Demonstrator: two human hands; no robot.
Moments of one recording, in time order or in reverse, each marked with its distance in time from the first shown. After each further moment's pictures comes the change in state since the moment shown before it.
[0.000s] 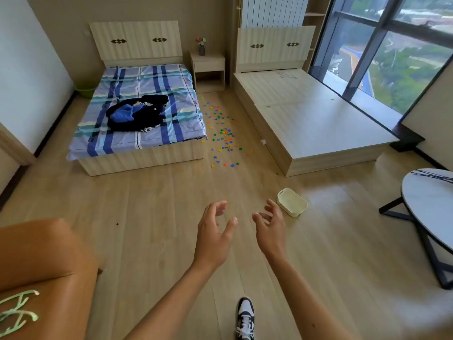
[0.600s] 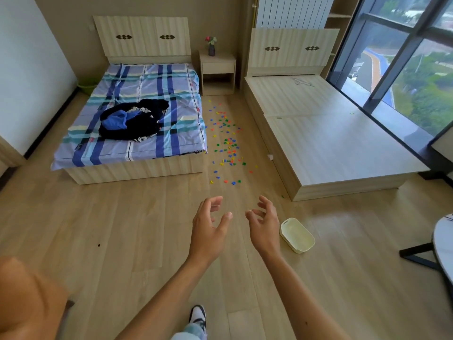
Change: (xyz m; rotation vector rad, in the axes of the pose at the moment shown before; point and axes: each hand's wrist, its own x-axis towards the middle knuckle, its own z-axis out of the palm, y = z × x) left_hand 0.267 -0.008 0.093 -0.023 0.091 -0.065; right_hand 0.283 -0.019 0.055 -0.006 -0.100 -0.027
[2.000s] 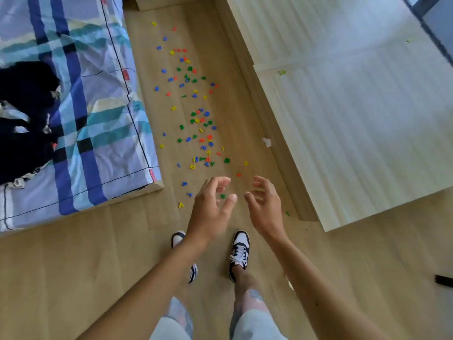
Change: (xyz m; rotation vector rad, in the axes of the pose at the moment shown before) left_hand 0.789 -0.195 0.352 0.149 -0.364 -0.200; right_hand 0.814 0.138 0.173 -0.134 -0.066 0.231
